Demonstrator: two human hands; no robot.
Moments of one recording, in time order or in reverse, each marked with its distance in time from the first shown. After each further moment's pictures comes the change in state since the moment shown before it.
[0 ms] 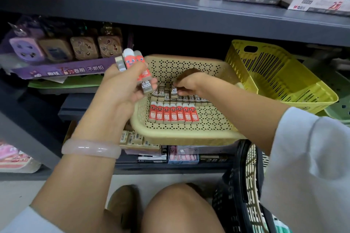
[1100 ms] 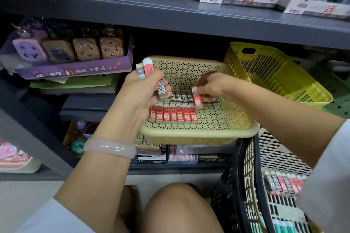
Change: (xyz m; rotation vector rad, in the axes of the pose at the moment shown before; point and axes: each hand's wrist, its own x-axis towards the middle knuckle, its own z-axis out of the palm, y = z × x) left_hand -0.011 -0.013 0.017 0.042 -0.122 -0.047; right_hand -0.037 0.020 -0.048 -0.478 0.050 -0.085
